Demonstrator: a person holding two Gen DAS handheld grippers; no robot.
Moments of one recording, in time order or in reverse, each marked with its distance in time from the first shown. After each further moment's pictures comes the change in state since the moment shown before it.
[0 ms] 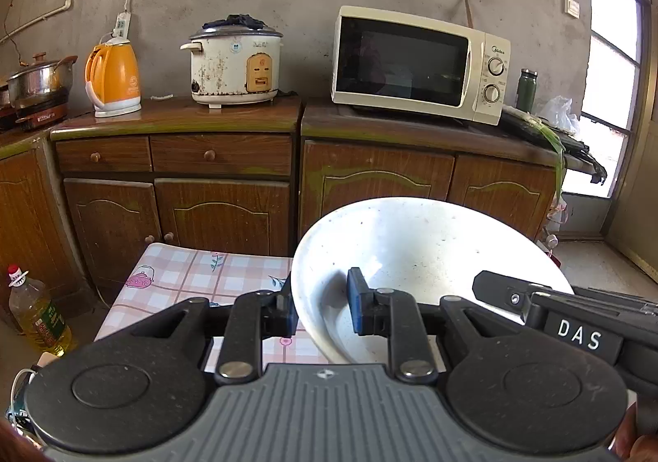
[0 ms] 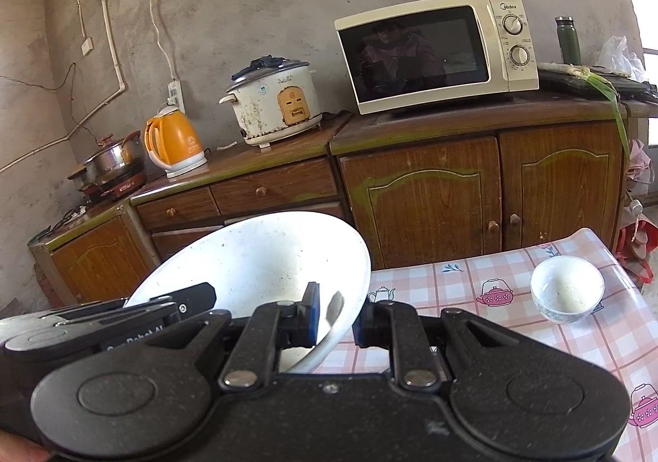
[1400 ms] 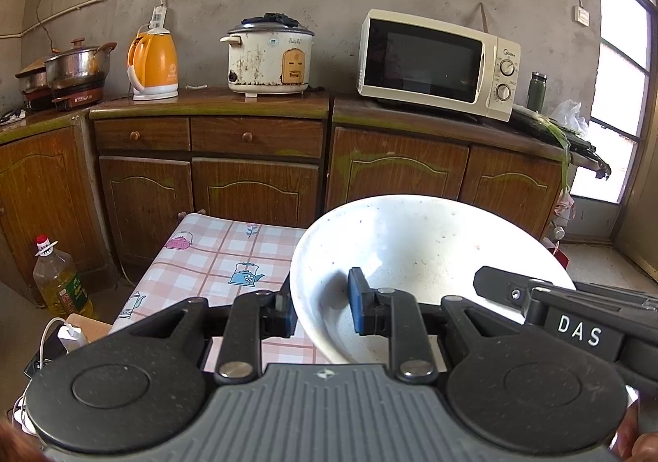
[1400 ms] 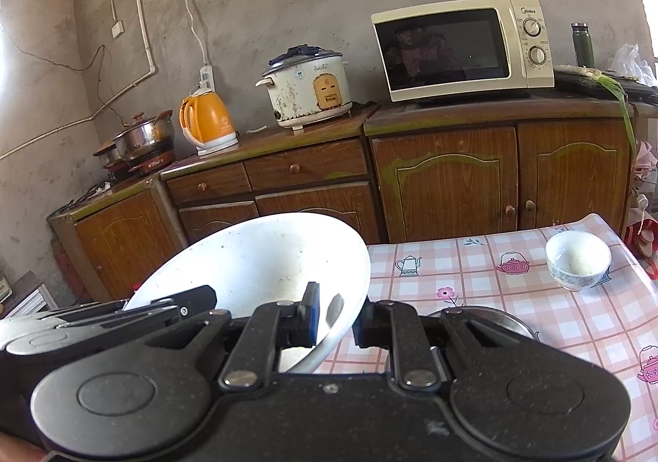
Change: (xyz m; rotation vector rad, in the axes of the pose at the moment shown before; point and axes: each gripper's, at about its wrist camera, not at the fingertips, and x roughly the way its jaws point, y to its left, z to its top) left arm -0.054 0.025 -0.047 -0.034 -0.012 0.038; right arm -0.044 0.038 -0.054 -0.053 0.003 0.038
